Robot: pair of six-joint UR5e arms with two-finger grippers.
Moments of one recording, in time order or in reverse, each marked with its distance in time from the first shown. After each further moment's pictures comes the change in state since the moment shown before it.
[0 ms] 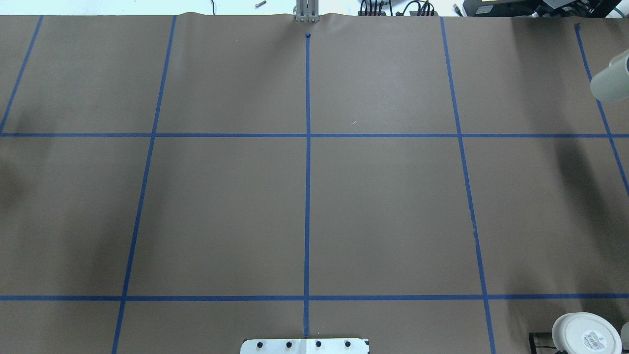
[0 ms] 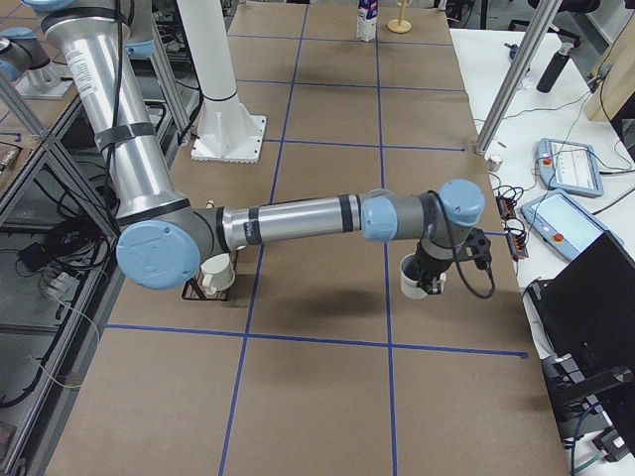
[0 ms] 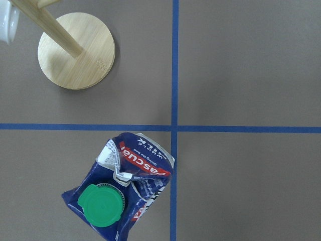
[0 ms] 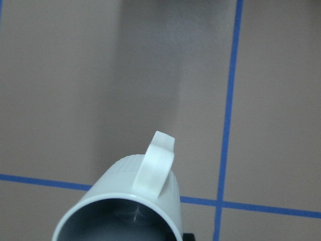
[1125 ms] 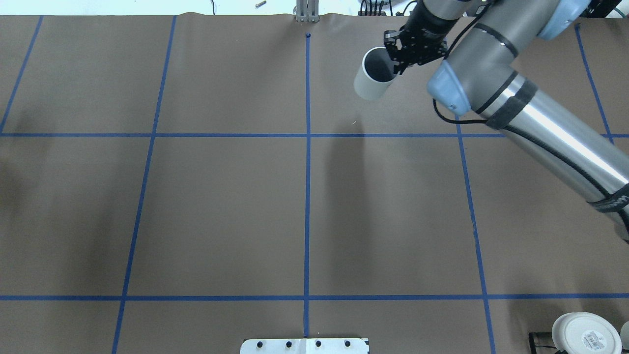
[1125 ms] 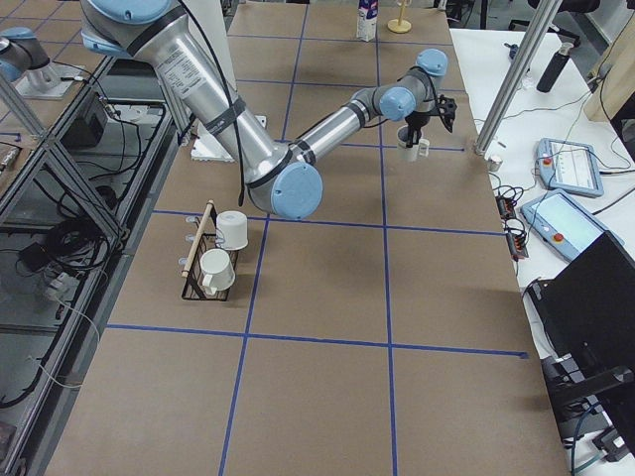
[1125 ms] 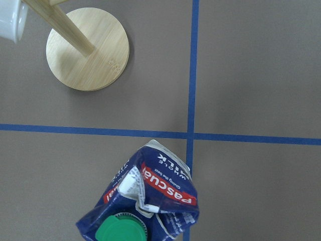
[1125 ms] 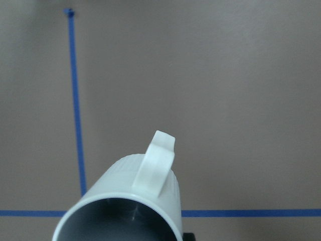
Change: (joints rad) left arm 0.002 -0.072 0.125 -0.014 0.005 -0.002; right arm -0.564 0.420 0.003 0.178 -0.151 0.952
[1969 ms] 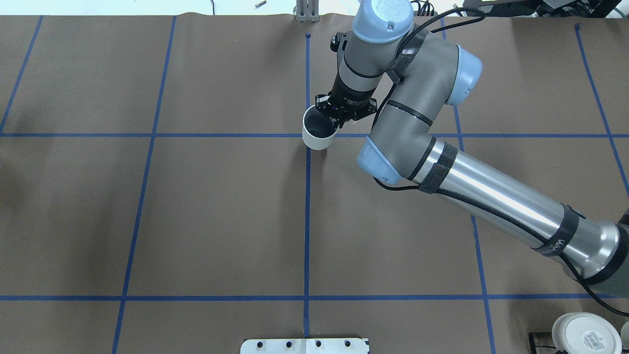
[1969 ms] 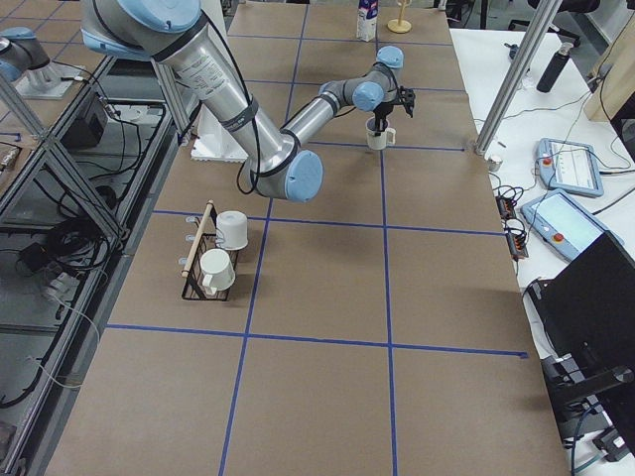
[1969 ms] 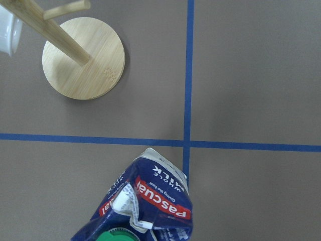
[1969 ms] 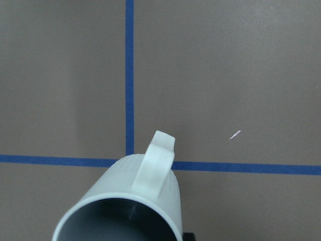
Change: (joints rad) left arm 0.001 -0.016 0.031 -0.002 -0.001 0.009; right arm -0.191 0.038 -0.043 0.043 -0.122 0.062
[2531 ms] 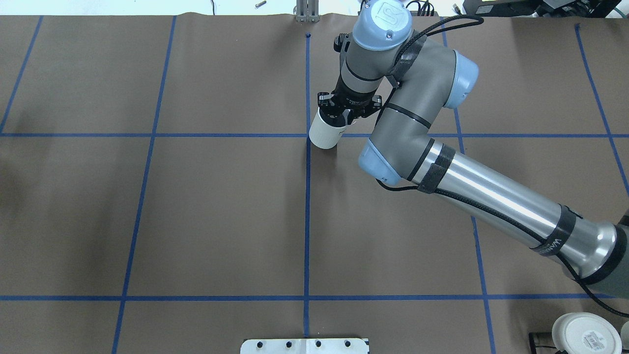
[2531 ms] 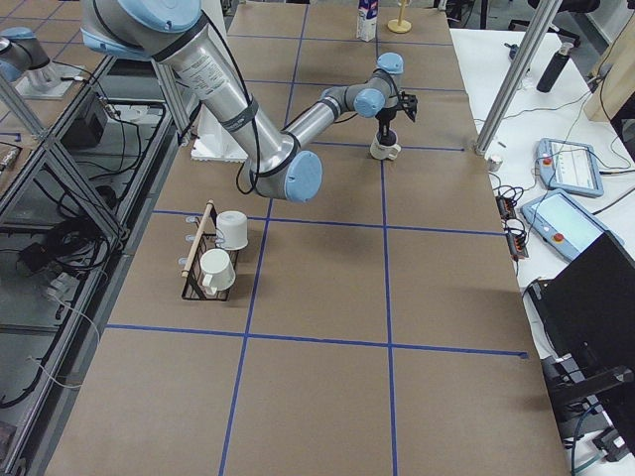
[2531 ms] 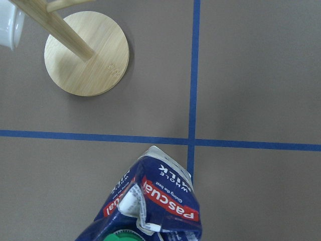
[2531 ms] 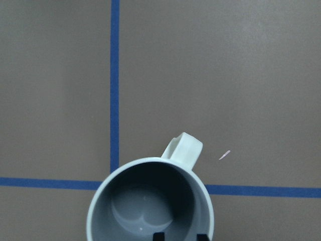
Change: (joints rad) left arm 0.002 -0.010 0.004 -0.001 0.000 0.000; right arm 0.001 0.002 -0.041 0.060 -0.060 0.009
